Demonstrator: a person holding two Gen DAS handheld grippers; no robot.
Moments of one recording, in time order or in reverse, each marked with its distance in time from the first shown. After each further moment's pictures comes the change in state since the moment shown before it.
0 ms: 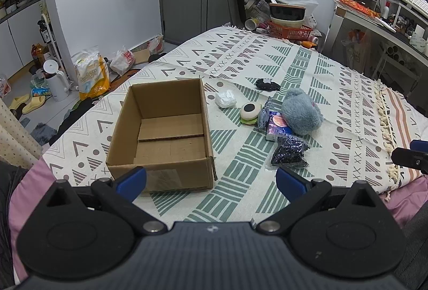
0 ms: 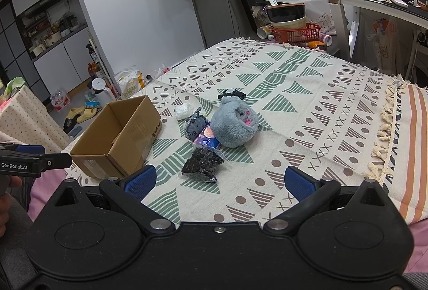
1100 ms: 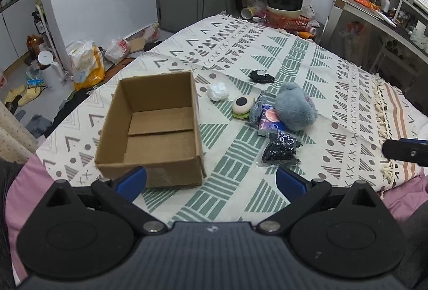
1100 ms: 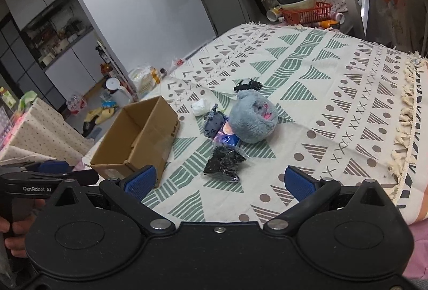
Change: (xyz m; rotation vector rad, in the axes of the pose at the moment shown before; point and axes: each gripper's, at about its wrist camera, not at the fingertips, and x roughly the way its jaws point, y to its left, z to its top) left arm 0.011 -0.014 0.017 0.001 0.064 -0.018; right arm 0.015 -0.002 0.022 0.096 0.079 0.099
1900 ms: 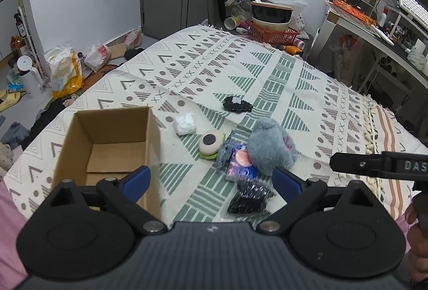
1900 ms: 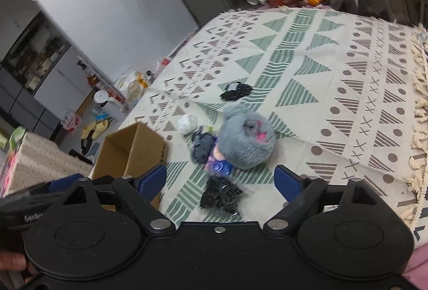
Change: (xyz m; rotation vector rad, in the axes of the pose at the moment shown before) left arm 0.052 -0.041 0.068 -0.033 -0.015 -0.070; right arm 0.058 -0.033 0.061 0.186 0.074 0.000
